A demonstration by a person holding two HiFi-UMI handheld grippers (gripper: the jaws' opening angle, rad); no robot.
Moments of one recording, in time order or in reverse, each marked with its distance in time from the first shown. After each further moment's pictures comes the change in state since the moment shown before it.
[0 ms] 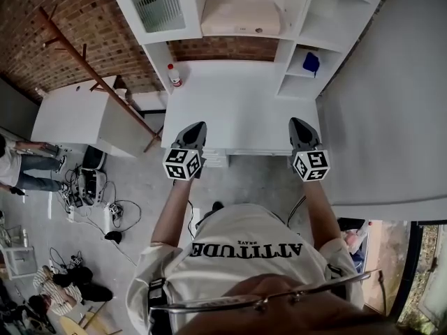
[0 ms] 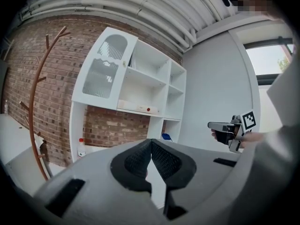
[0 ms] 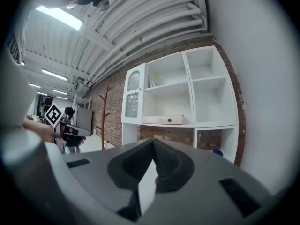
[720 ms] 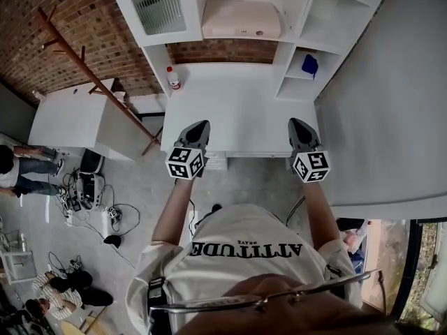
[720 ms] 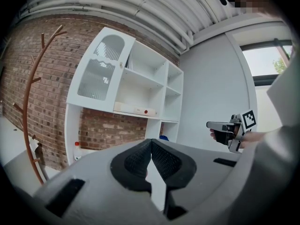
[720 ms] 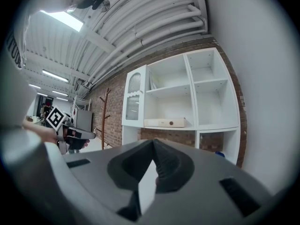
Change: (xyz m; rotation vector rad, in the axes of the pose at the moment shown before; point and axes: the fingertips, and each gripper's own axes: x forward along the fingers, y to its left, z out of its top) left arm 0.012 0.000 0.011 0.018 -0.020 -0.045; right arm 0.007 0.010 0.012 0.006 -0.022 -0.002
